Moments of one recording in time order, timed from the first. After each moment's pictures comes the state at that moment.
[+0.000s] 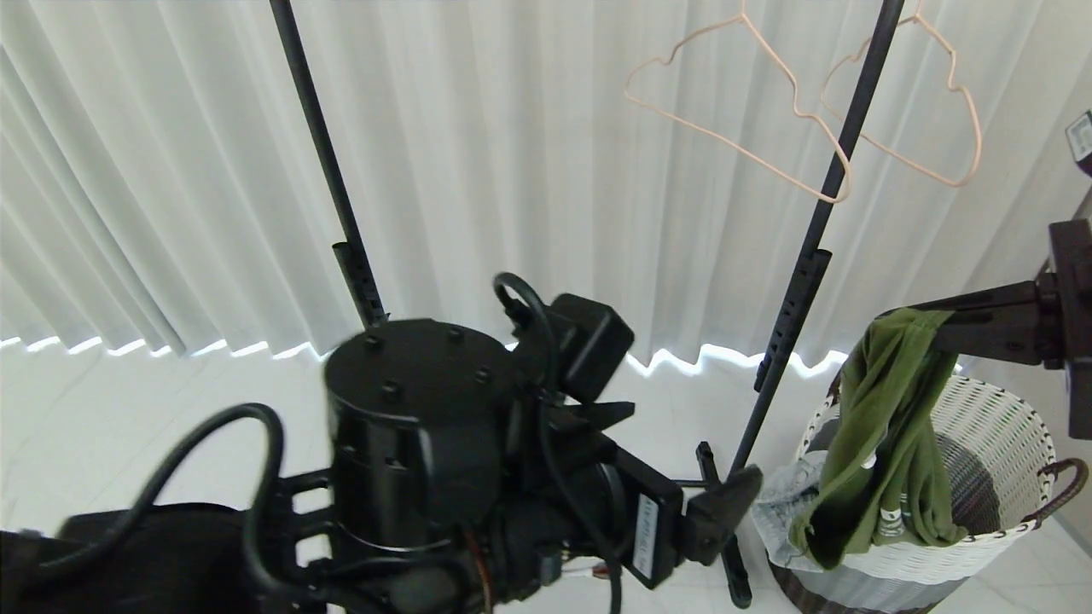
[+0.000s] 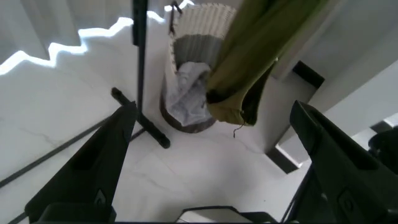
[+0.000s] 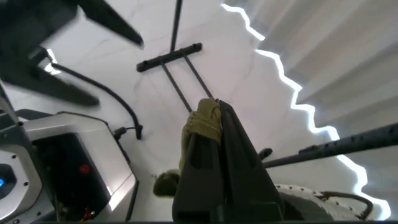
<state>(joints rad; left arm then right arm) -0.99 1.68 -0.81 -0.63 0.02 -0.17 0.54 1.24 -1.22 0.41 0.35 -0.42</state>
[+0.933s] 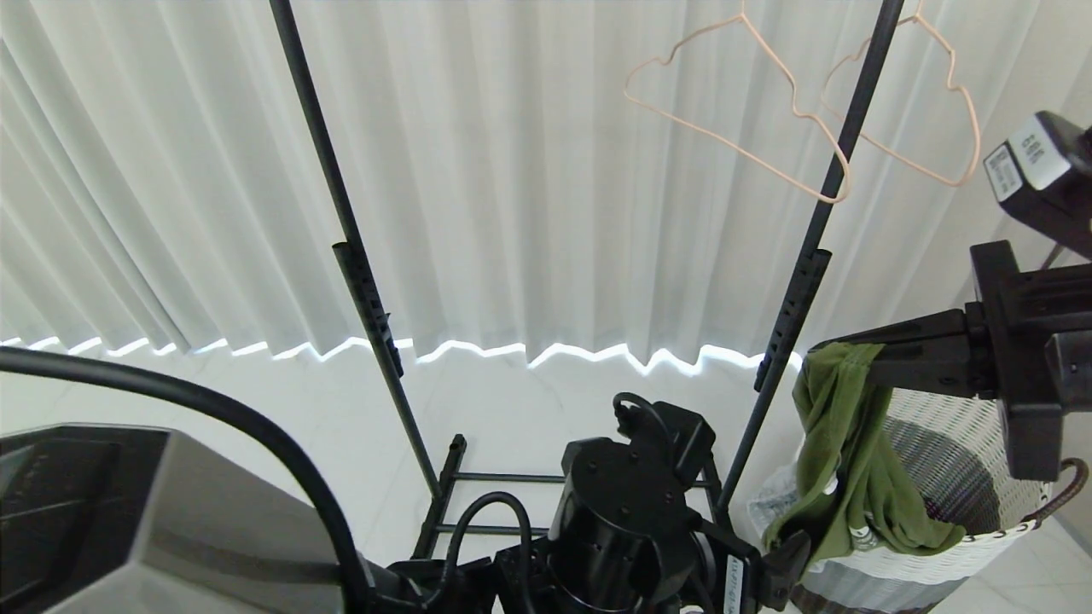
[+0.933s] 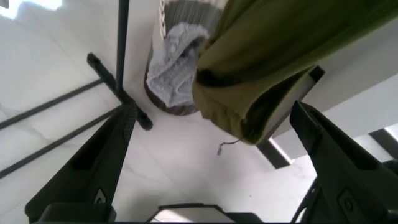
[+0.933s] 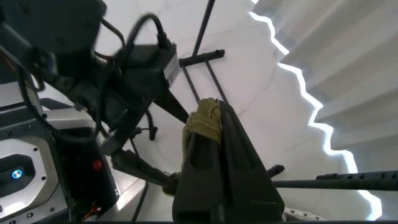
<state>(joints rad) -1.04 2.03 -0.84 -0.87 0.04 -0.30 0.71 1.30 -1.21 0.37 0.31 -0.42</state>
